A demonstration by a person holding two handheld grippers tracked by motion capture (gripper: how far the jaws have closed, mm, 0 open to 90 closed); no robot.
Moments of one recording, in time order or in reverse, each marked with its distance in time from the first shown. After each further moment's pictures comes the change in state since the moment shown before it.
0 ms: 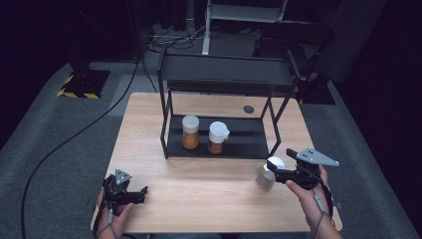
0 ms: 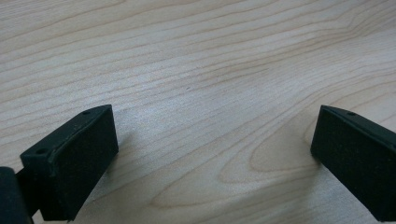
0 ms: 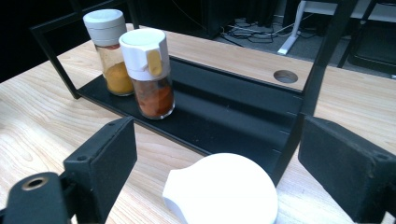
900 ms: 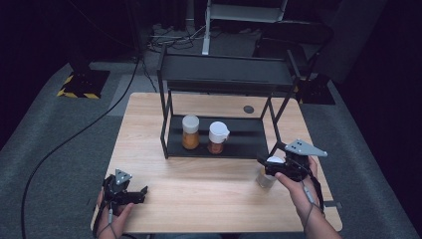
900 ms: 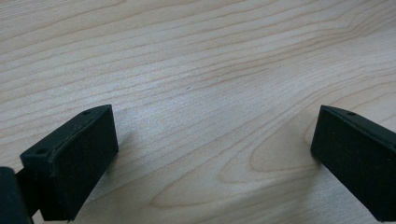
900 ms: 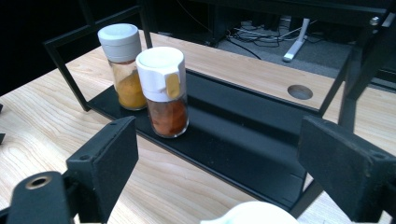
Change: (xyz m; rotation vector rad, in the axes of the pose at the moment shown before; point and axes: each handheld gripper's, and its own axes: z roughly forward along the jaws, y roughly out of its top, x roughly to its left) left arm 0.000 0.000 0.000 0.000 0.000 0.000; right arm 0.019 0.026 0.017 0.002 0.015 -0.020
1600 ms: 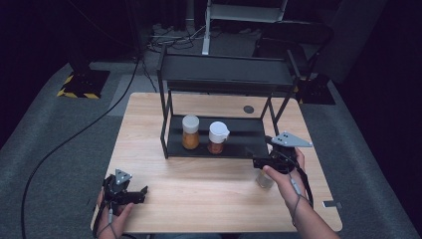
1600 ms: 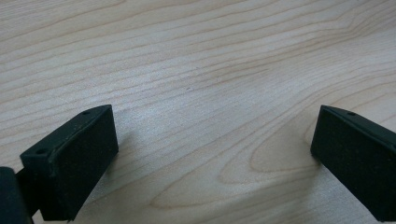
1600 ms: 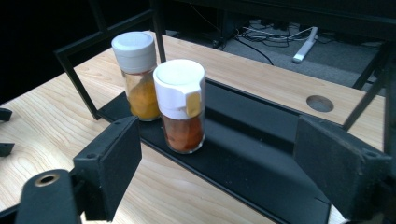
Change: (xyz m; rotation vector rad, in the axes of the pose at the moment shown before) left arm 0.000 0.000 0.000 0.001 0.000 0.002; right arm 0.018 0.020 0.024 0.016 0.025 -0.016
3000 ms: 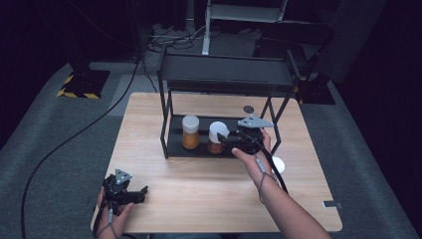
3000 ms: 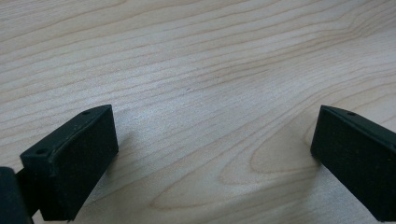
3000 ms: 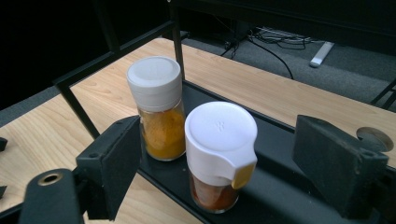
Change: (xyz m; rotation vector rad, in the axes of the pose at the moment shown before) left arm 0.000 0.000 0.000 0.002 0.001 -0.002; right arm 0.034 0.038 0.079 0.014 0.038 -0.012
